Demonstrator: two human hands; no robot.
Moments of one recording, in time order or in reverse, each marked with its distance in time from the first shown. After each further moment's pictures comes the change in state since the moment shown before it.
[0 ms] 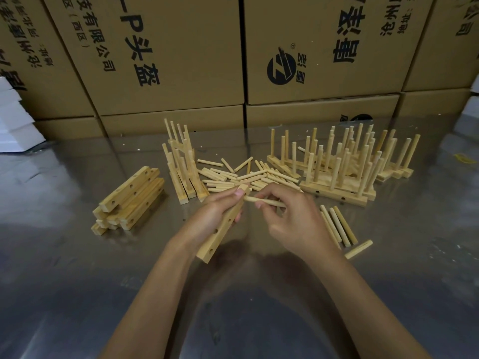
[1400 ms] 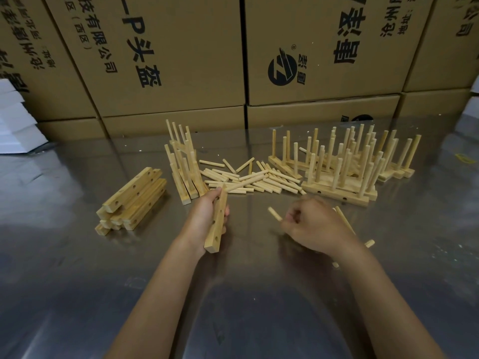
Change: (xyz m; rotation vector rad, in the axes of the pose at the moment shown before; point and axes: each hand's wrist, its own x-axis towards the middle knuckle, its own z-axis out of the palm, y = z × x) left_hand 0.013 -0.009 -0.007 -0.283 0.366 -0.300; right_hand 0.006 0.026 -0.023 -0.315 -0.297 0.291
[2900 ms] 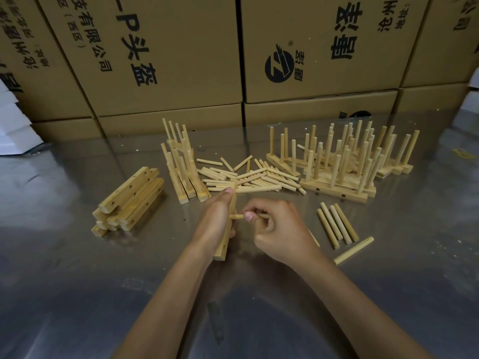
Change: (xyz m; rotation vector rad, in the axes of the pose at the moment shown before) left_hand 0.008 -0.015 0.019 0.143 0.071 0.121; right_hand -0.011 -0.039 0.038 0.336 0.136 -0.288
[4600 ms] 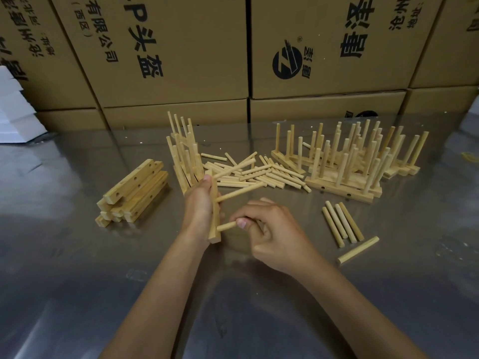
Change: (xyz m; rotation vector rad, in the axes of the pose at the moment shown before) left_hand 0.000 0.013 -0.017 -0.239 0.174 0.028; right_hand -0.007 -0.022 0.004 -0.026 -0.087 -0.209
